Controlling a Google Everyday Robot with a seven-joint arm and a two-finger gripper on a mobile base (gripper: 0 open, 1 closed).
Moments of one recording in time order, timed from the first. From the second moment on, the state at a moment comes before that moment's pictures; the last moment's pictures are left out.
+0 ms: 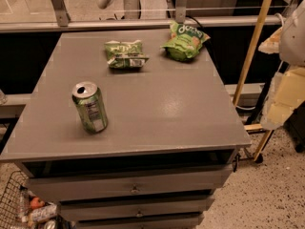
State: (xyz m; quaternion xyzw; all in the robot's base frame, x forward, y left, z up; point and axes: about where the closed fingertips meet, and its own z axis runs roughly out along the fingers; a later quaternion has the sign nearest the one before) arm 0.438 -0.217 0.976 -0.60 0.78 -0.03 0.16
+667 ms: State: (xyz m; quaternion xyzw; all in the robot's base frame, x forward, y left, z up) arm 0.470 -0.190 0.976 -0.64 0.75 -0.03 0.17
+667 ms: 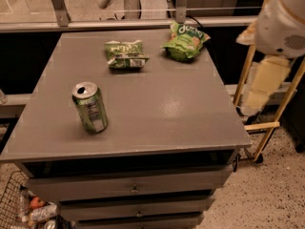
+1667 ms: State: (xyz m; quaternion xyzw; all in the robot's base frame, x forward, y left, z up) arm 0.558 -0.075 0.956 -0.71 0.66 0.02 0.24
